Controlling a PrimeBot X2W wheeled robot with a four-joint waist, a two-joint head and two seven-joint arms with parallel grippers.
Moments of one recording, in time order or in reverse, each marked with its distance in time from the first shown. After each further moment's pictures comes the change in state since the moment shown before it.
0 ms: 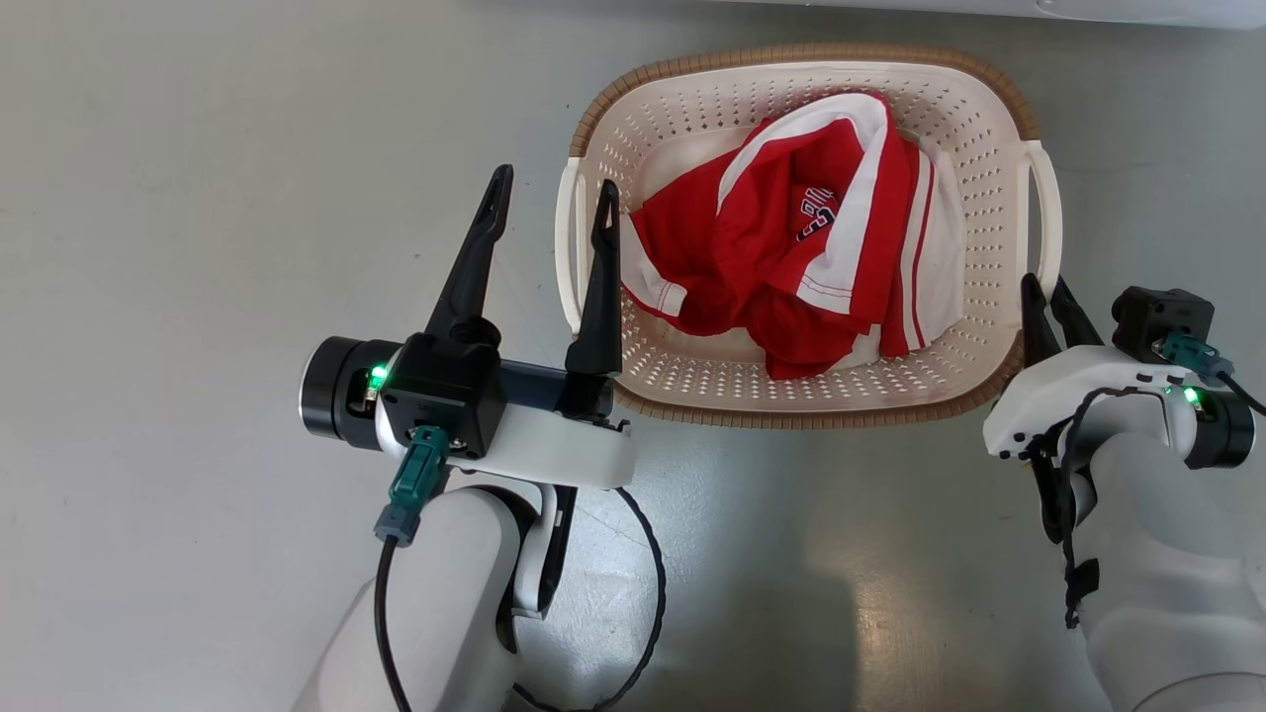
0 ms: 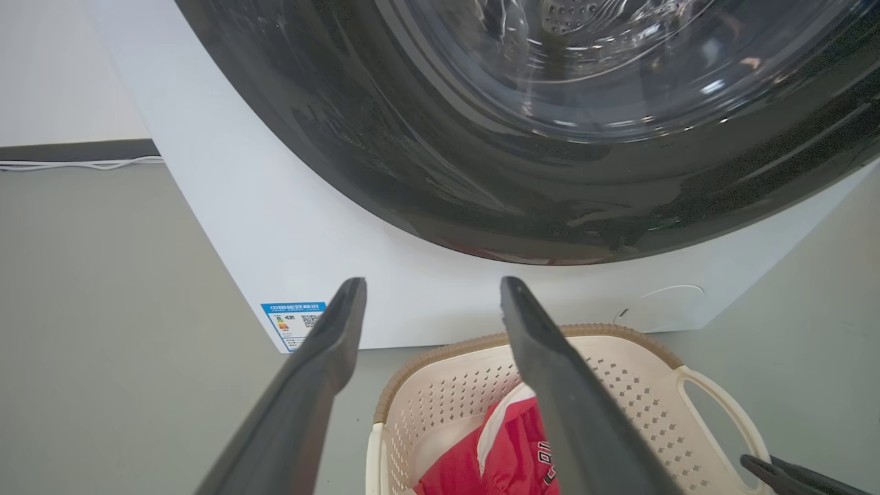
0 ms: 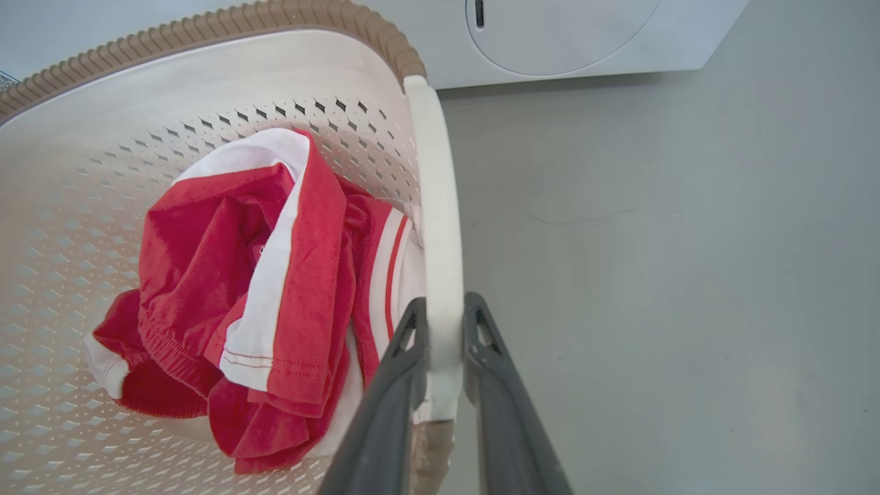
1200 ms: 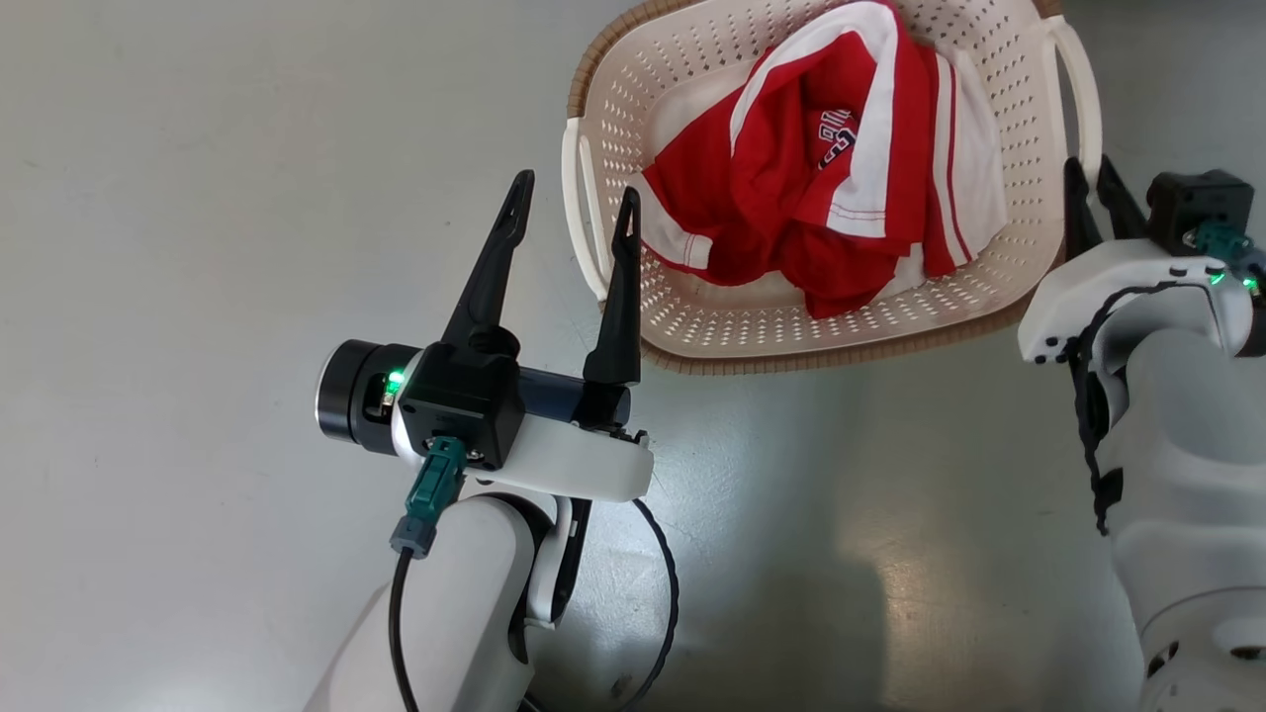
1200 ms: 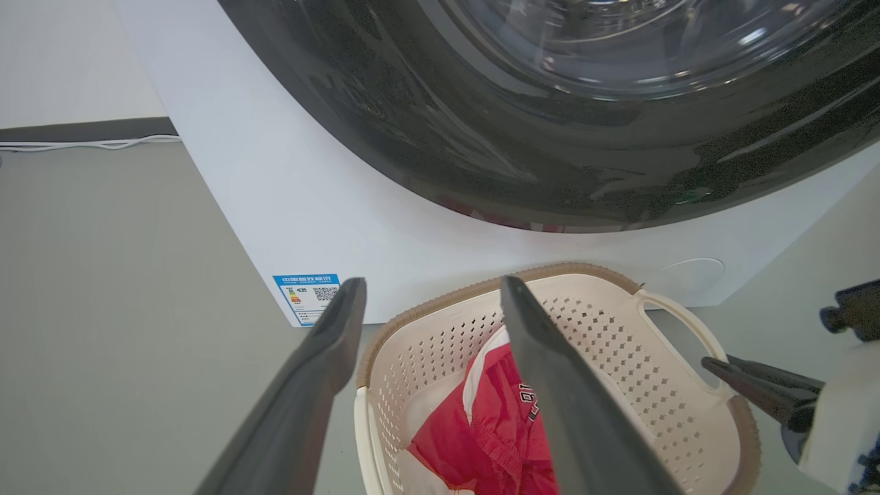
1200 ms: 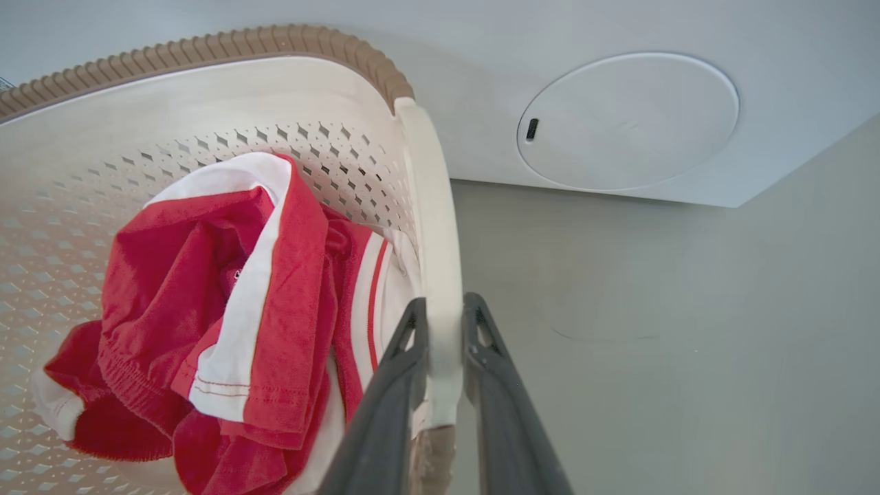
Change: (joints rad) left arm 0.004 0.000 -0.029 -0.016 -0.004 0.007 0.000; right arm -0.162 -0.001 -0.184 -0.002 -0.328 0.000 0.000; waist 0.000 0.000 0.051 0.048
